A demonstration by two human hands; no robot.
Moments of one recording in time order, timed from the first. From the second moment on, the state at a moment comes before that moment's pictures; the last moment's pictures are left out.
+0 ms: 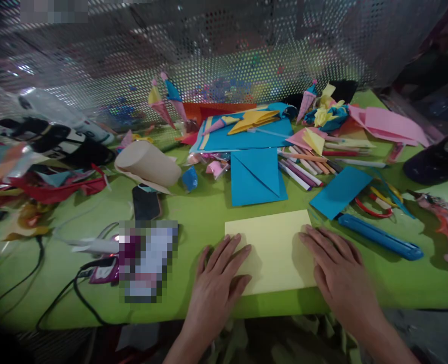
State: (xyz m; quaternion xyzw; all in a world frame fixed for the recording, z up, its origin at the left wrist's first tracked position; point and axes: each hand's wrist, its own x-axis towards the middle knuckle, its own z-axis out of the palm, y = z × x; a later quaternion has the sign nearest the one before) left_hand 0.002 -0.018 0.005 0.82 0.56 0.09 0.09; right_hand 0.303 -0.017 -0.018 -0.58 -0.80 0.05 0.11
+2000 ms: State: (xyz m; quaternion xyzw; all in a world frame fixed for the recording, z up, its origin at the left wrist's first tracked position) left_hand 0.005 -0.013 0.001 0.90 0.42 0.07 0.09; right_hand 0.298 -0.114 -0.037 -0.59 -0.78 -0.04 0.19
